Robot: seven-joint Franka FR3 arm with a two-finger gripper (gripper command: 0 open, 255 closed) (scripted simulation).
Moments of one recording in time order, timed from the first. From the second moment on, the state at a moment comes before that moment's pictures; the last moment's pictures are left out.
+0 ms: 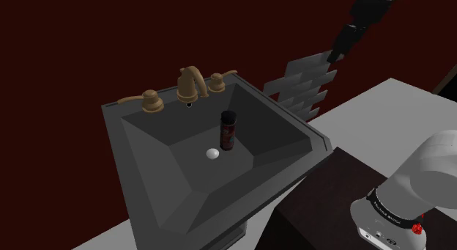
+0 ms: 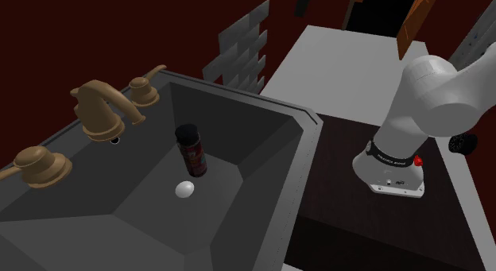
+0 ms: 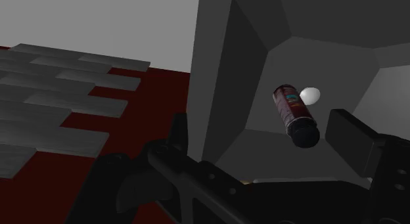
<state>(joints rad) 0.00 -0.77 0.02 -2.26 -0.01 1.67 -0.06</state>
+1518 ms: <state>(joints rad) 0.07 -0.10 0.13 -2.08 0.09 2.05 0.05</state>
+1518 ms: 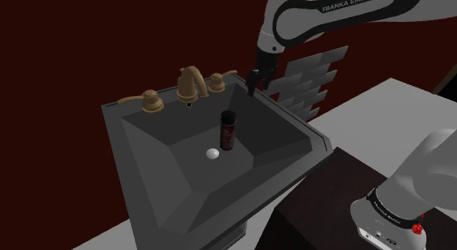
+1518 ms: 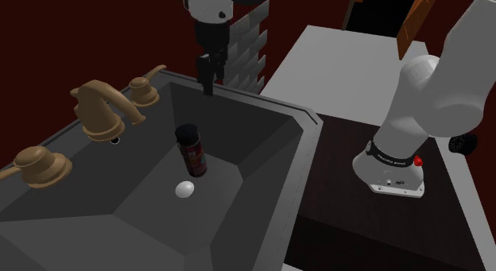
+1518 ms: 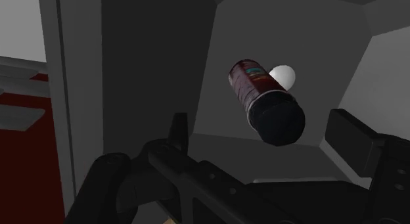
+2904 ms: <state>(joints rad) 0.13 0.39 0.17 -1.80 0.10 2.20 0.10</state>
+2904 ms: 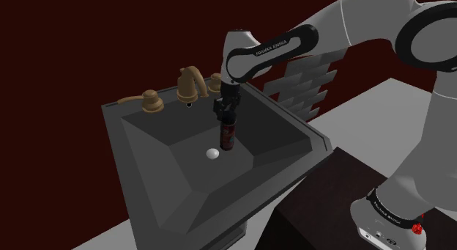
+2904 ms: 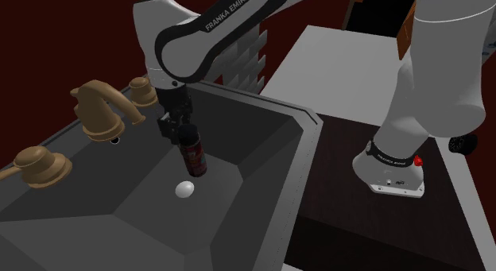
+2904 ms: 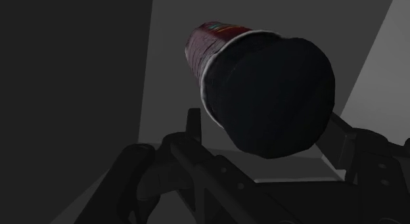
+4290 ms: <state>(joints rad) 0.12 0.33 0.17 -1.73 0.10 2.07 0.11</state>
